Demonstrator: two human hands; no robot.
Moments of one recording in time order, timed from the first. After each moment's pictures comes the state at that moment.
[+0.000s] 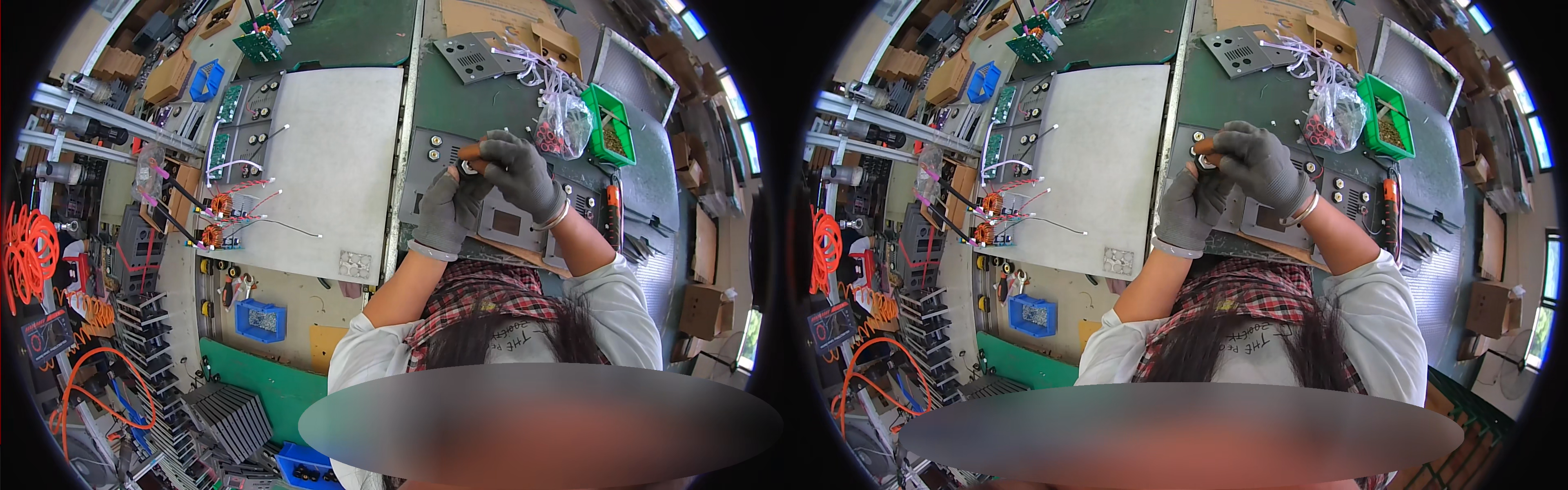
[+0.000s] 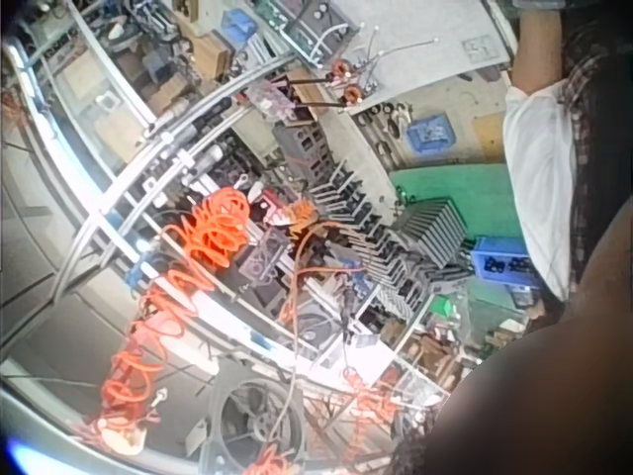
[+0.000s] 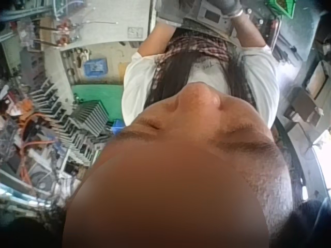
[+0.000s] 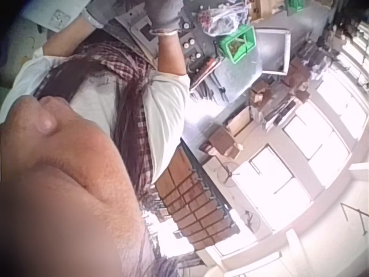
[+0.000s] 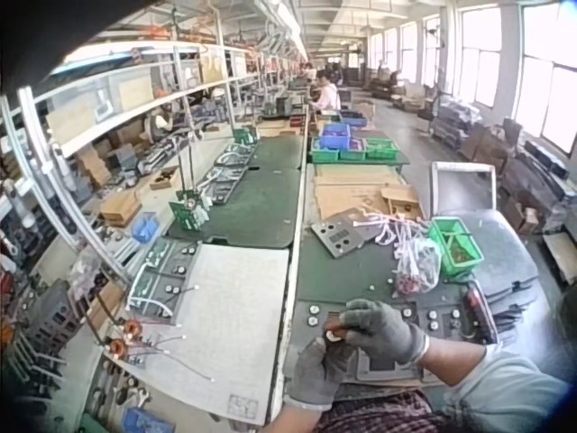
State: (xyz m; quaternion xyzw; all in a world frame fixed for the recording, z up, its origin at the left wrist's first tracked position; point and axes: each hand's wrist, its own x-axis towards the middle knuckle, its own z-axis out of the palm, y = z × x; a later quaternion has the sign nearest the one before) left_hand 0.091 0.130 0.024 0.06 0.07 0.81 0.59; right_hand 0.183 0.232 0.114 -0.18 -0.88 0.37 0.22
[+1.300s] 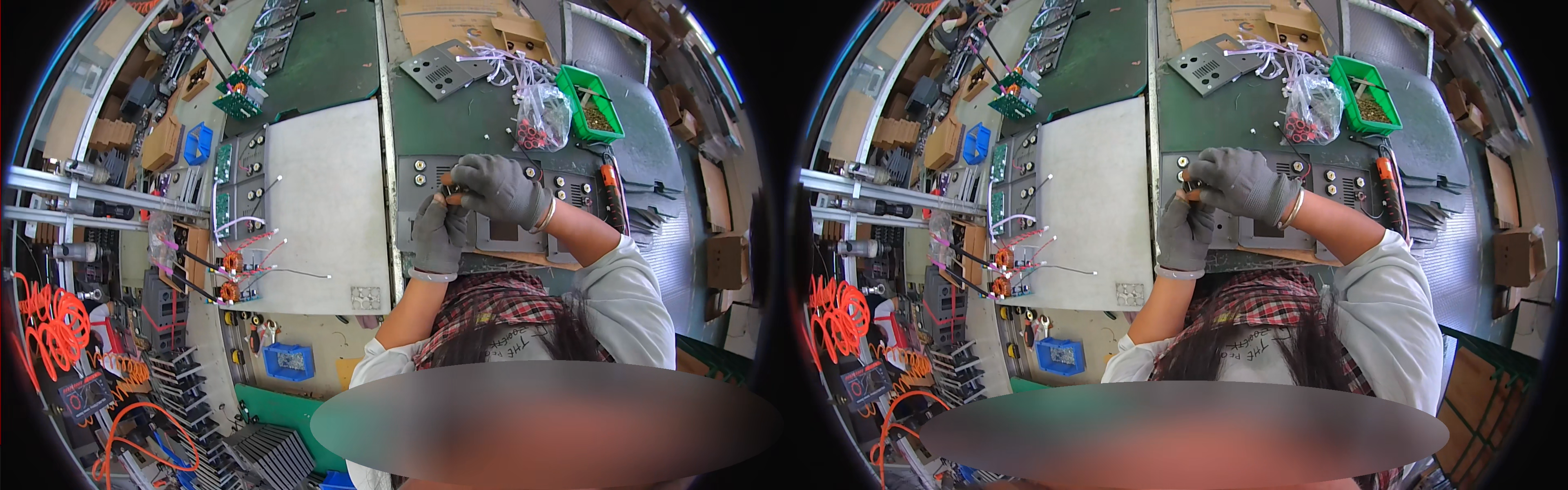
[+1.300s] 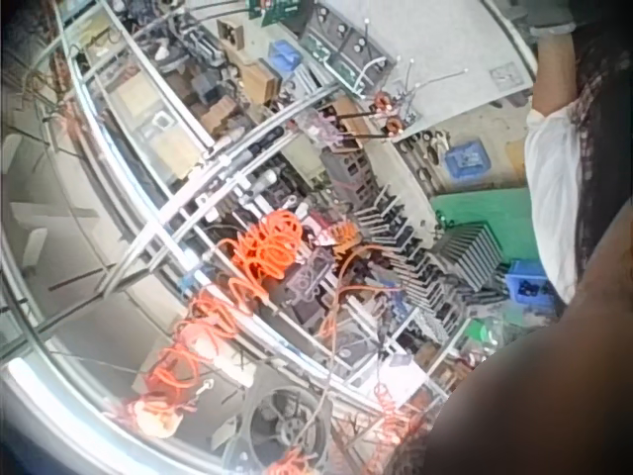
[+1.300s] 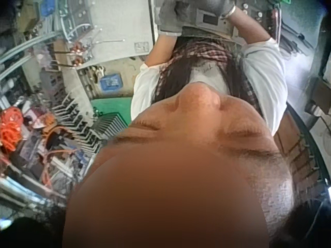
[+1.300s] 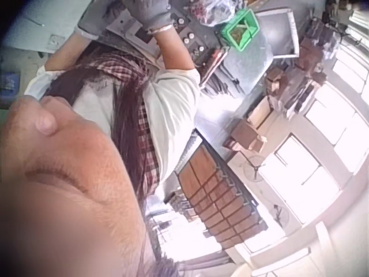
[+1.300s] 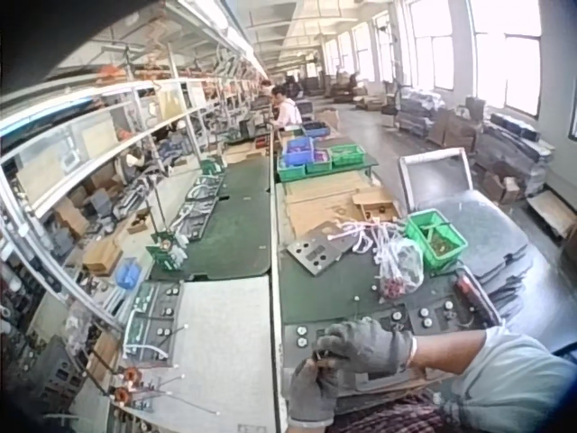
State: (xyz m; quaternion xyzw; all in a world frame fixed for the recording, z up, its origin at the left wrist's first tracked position) left_hand 0.101 0.140 0.028 0.05 0.17 0.81 0.56; right_hand 0.194 0.246 0.110 -0.16 -0.96 0.17 0.18
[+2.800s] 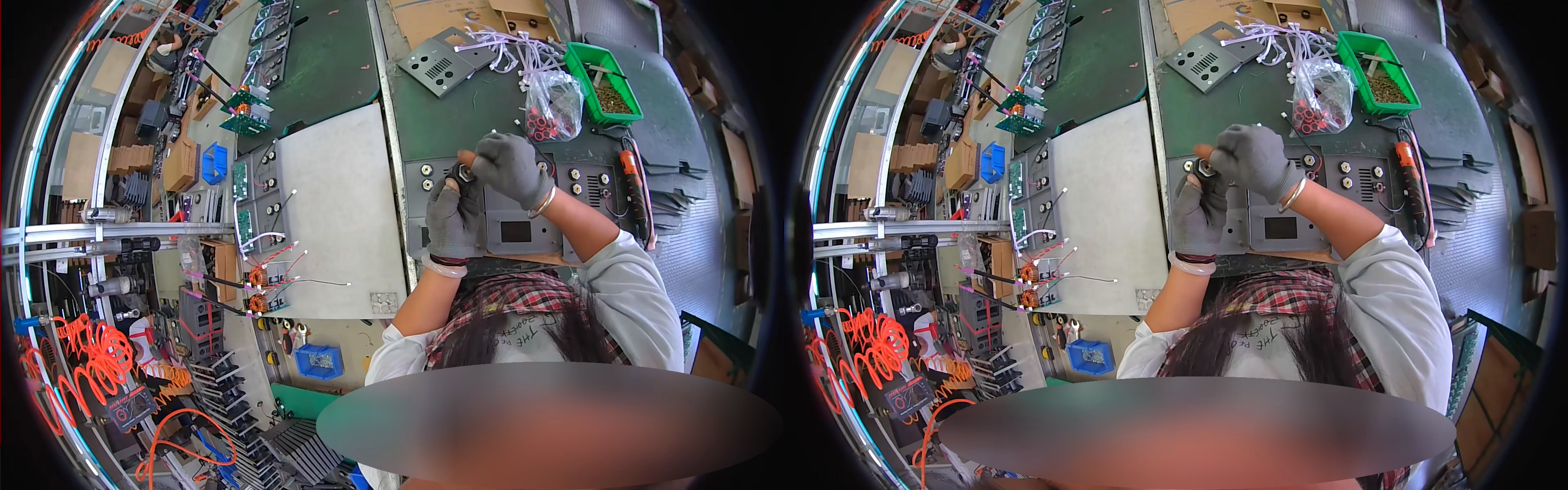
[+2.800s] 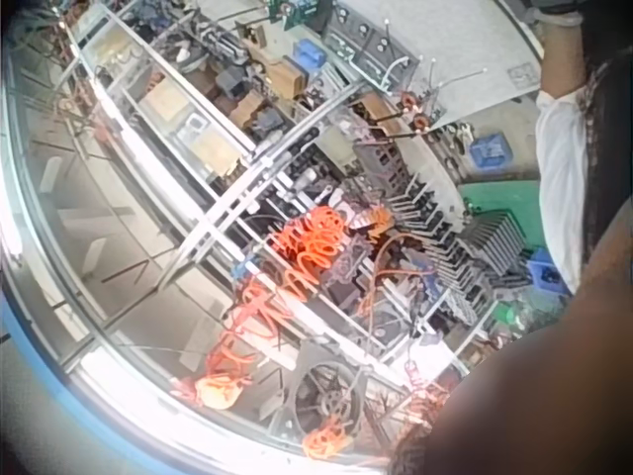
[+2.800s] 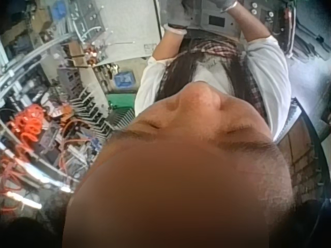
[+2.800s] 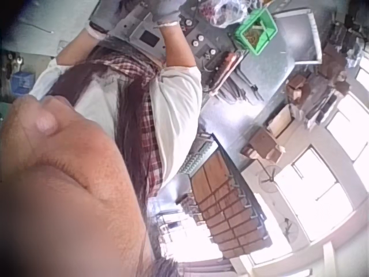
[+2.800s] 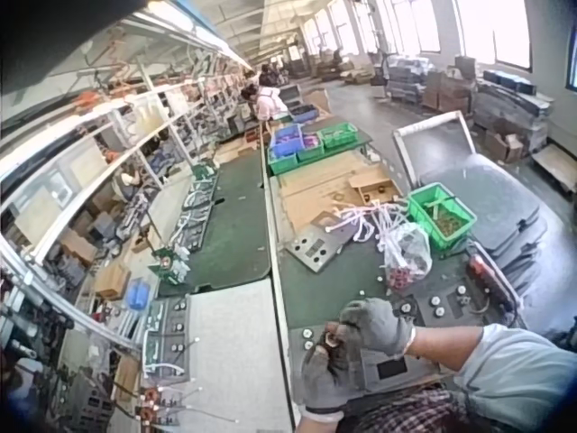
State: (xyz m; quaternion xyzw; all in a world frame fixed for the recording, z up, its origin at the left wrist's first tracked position) left_hand 0.108 0.198 0.025 0.10 0.15 0.80 0.58; right_hand 0.210 0.304 0.082 -0.34 -0.88 0.25 0.20
